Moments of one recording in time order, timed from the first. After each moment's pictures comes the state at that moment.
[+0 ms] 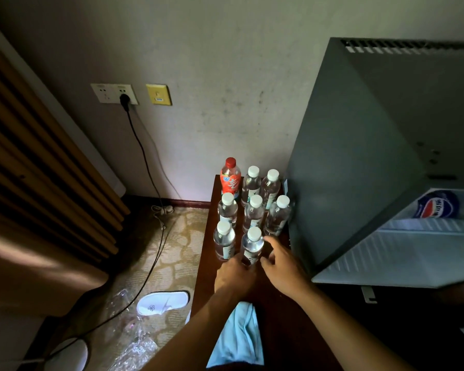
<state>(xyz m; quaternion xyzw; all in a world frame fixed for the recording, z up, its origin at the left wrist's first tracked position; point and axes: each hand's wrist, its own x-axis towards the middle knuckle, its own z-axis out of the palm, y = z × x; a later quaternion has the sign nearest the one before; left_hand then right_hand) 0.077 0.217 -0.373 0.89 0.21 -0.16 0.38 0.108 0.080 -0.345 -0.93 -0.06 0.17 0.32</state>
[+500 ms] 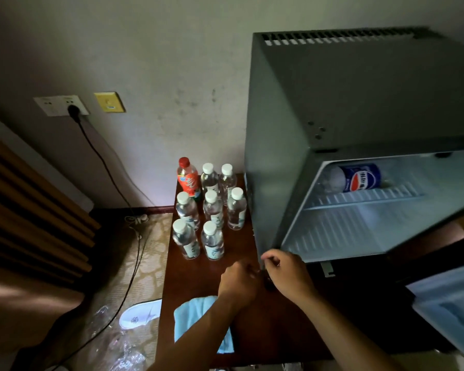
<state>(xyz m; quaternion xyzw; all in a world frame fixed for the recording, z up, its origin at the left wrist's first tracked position) 0.056 0.130 -0.360 0.89 0.11 -0.21 0.40 0.072 -0.011 -0.348 -0.92 0.03 0.13 0.36</state>
